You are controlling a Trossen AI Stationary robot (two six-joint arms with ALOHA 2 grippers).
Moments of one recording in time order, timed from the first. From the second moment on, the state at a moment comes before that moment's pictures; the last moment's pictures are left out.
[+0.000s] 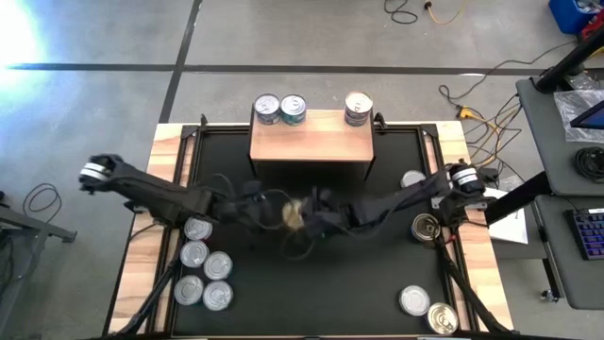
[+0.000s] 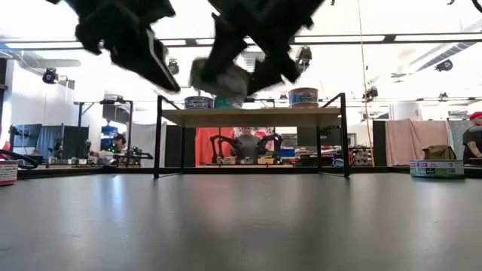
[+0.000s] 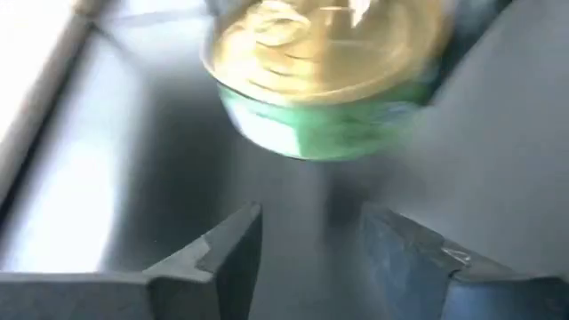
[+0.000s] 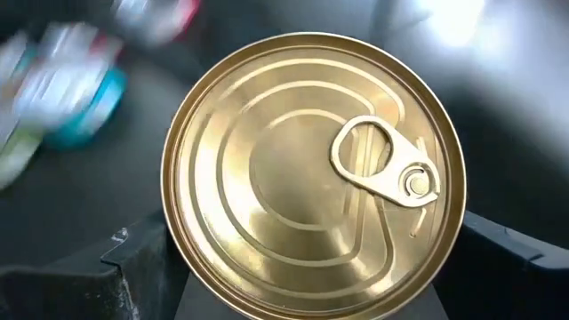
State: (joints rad) left arm -0.23 1.27 0.83 -0.37 -0.40 -0.09; right arm 0.20 1.86 1.40 -0.35 0.45 0.60
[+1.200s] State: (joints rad) left arm -0.10 0.77 1.13 -0.61 -0.45 -0.01; right arm -0.20 2.24 2.18 -0.98 0.63 0.86
